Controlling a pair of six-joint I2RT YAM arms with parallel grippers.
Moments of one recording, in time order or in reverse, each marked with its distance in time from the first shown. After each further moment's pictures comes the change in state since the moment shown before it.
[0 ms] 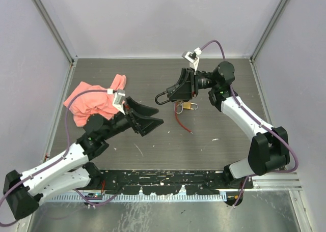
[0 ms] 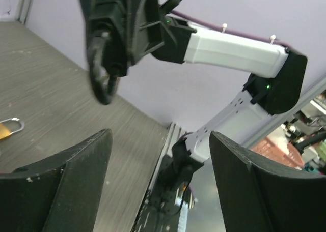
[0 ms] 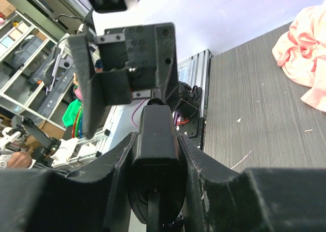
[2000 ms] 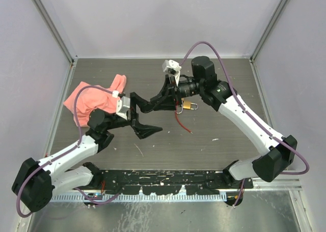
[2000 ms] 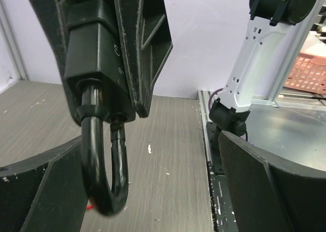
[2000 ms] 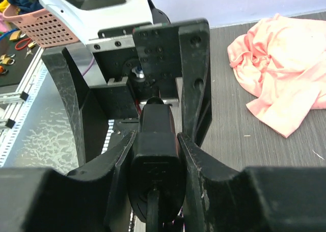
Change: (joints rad) left arm 0.245 0.166 -0.061 0.331 0.543 0.328; right arm 0.245 -0.054 0.301 -1.032 0.307 -1.042
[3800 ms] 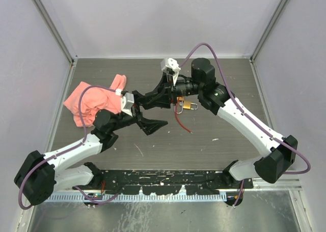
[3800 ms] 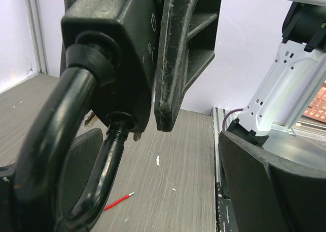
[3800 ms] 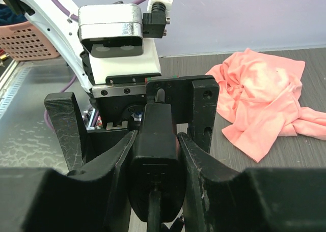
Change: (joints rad) left arm -0.082 0.086 0.004 0.079 -0.199 -0.034; right arm 0.077 -0.012 -0.034 0.205 0.104 0.050
